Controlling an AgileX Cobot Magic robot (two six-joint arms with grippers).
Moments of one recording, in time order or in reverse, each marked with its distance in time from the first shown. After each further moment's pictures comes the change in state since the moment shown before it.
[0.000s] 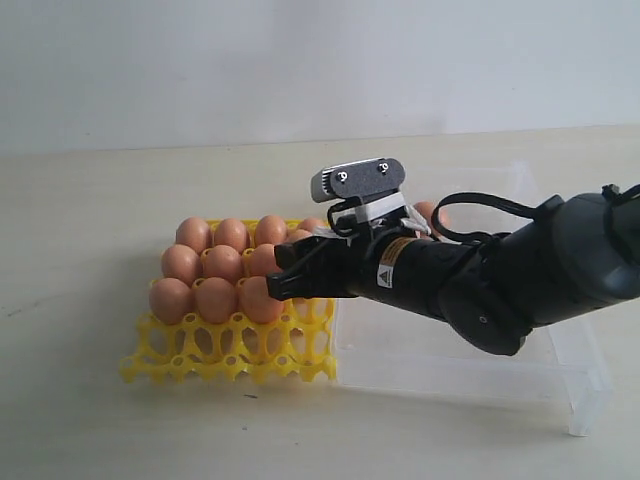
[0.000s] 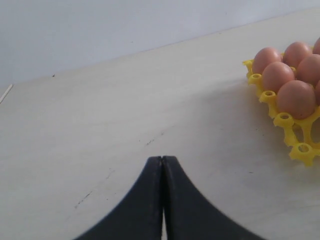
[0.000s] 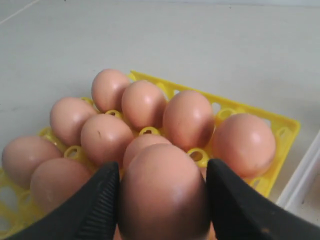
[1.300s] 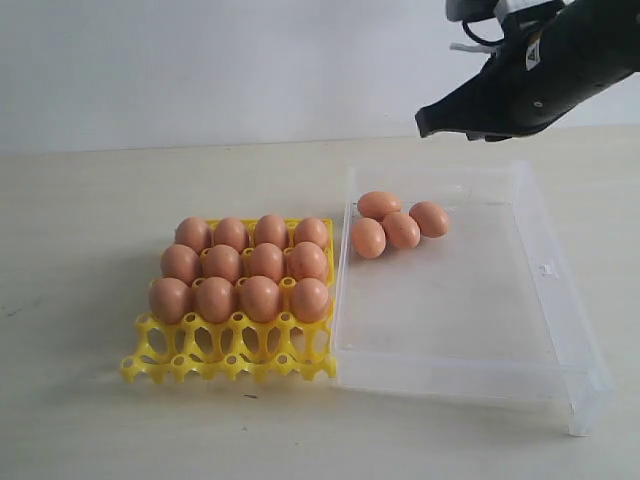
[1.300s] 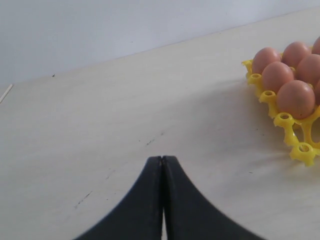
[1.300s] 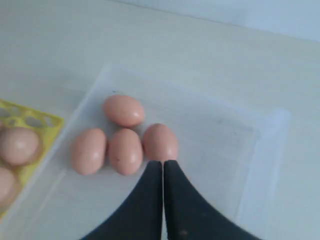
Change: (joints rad) left arm 0.000 0.000 0.000 0.000 0.000 0.000; right arm -0.267 -0.309 -0.391 -0.097 1.093 -0.101
